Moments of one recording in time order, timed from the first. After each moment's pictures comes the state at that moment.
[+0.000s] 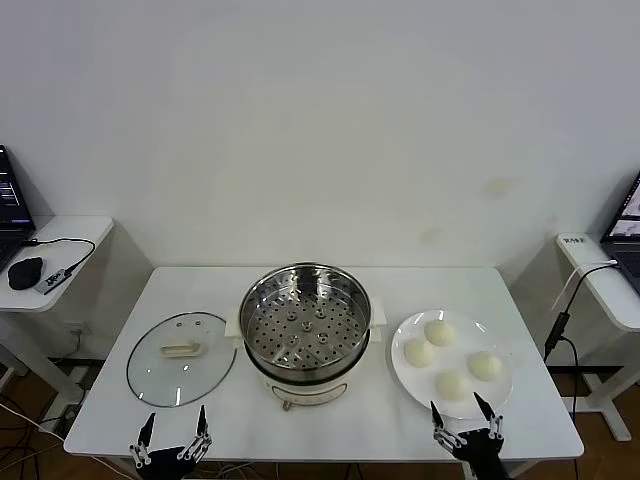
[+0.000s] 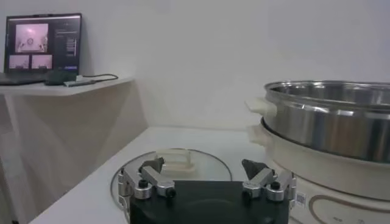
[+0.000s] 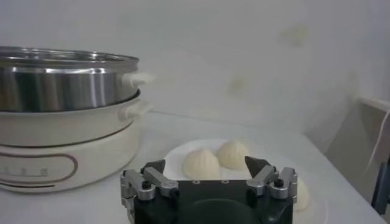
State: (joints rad) left arm 1.91 -1.36 -0.51 -2.15 -0.16 -0.06 -0.29; right arm -1.78 1.32 0.69 2.05 0.06 0.03 -0.11
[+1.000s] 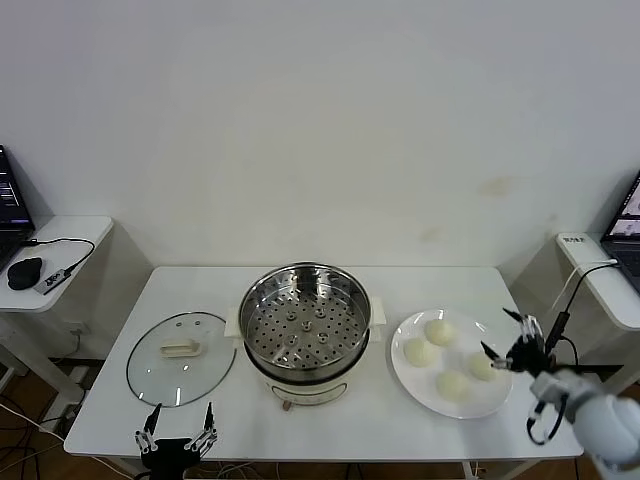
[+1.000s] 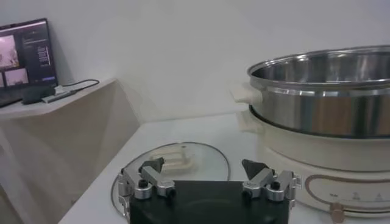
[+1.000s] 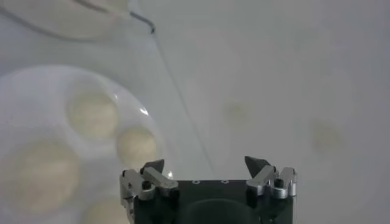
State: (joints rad) left arm 1.87 -1.36 -0.51 -2.21 -0.03 0.14 -0.27; right arm -1.09 0.64 0.47 1.69 -0.33 -0.04 -0.58
